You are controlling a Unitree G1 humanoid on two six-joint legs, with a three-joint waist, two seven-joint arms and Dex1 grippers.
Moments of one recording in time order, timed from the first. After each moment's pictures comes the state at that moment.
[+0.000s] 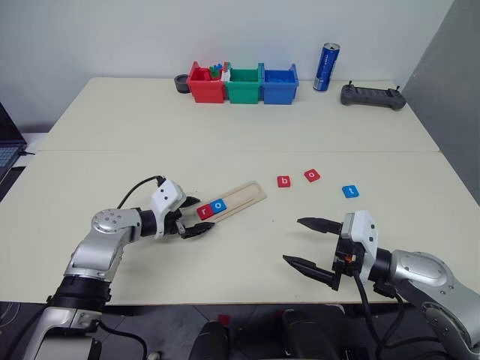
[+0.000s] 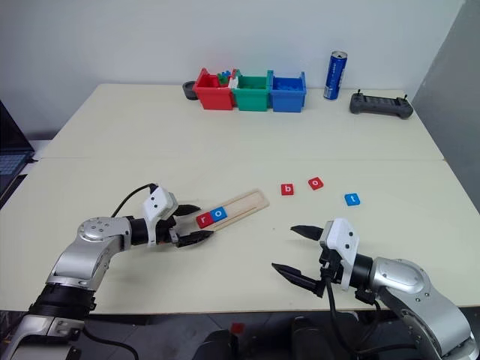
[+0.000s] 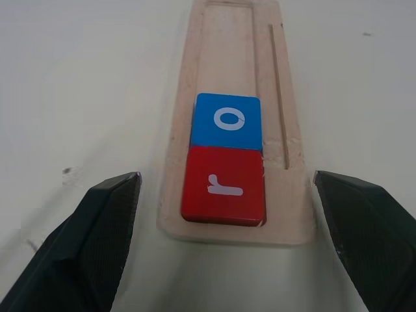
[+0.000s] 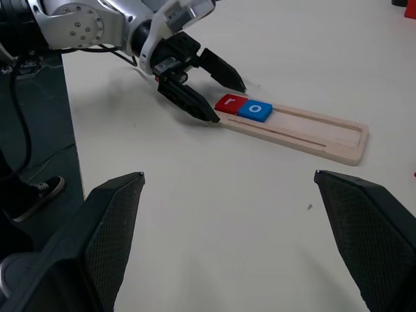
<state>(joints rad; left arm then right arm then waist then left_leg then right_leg) -0.36 0.70 -0.06 0.19 -0.24 0.29 -1.04 0.06 -0.67 0.05 -0.71 0.57 0.52 0.72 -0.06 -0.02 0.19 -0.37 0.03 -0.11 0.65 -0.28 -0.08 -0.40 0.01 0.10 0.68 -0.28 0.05</state>
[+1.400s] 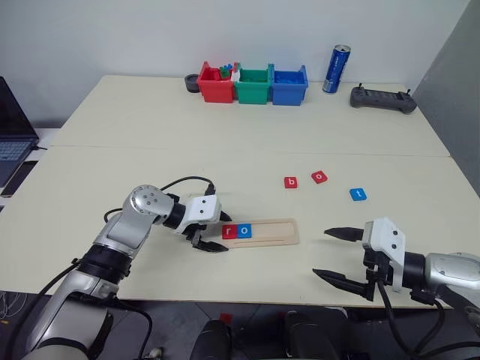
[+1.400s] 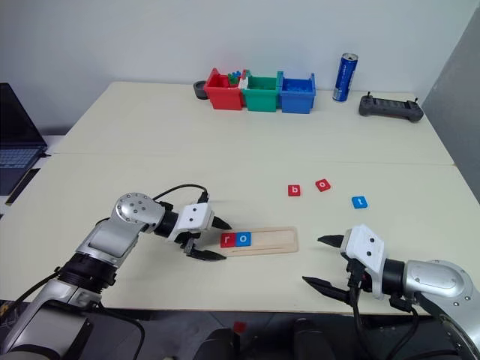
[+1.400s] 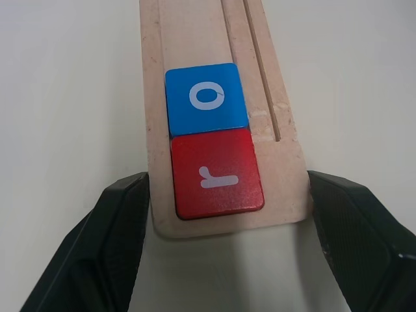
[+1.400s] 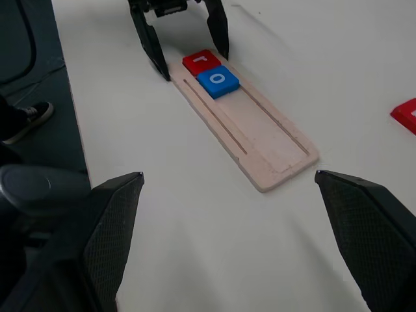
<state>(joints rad) -0.58 0.70 -0.33 0.27 -0.04 0.05 -1.40 0.18 -0.89 -0.14 -0.76 0.58 0.60 0.81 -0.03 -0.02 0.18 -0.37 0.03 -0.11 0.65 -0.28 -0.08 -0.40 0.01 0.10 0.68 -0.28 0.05</state>
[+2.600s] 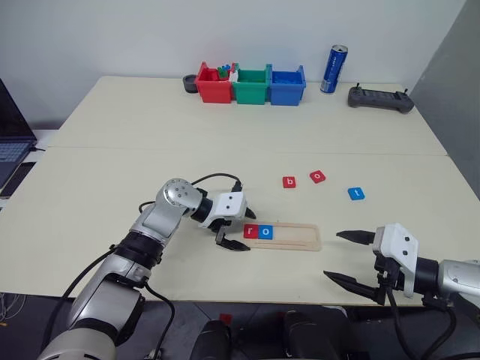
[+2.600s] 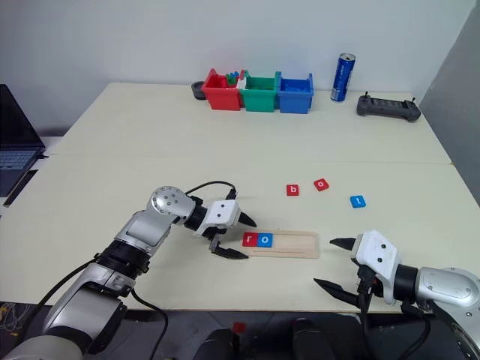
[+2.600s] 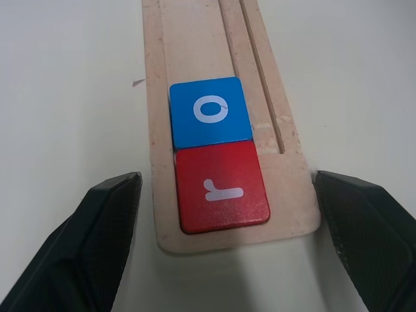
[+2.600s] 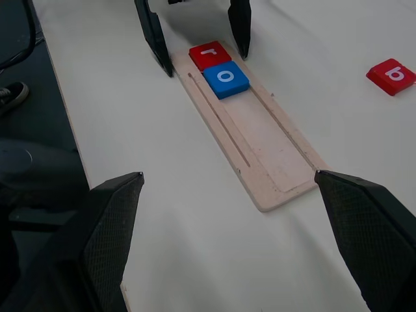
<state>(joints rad) -0.70 0.53 -0.38 0.39 0.01 0.01 -1.42 0.26 -0.89 -0.22 -0.76 0.52 0.56 0.83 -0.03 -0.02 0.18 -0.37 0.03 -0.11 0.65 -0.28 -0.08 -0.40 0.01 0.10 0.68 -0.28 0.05</state>
